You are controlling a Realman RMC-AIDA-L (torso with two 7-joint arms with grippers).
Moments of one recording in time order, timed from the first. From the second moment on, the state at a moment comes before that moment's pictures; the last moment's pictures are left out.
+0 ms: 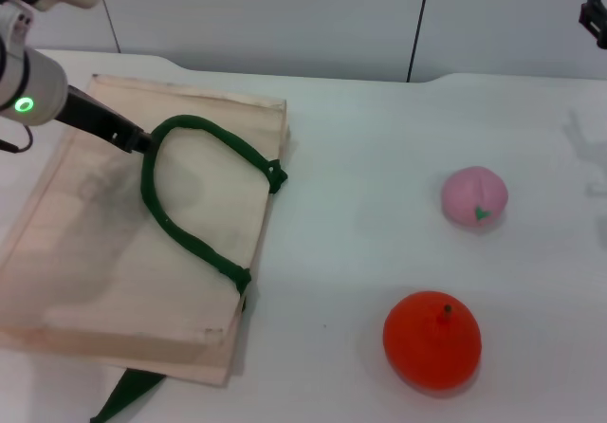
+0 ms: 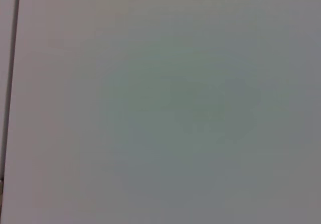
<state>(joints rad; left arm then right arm) -0.67 -2.03 0.99 1.14 -0.42 -1.27 0.78 0.53 2.02 -1.72 -0.73 -2.08 0.35 2.41</state>
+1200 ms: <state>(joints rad) -0.70 -2.04 1.03 0.99 -0.46 -1.10 0.73 0.53 2.02 -1.72 -0.74 -2.08 0.35 2.41</state>
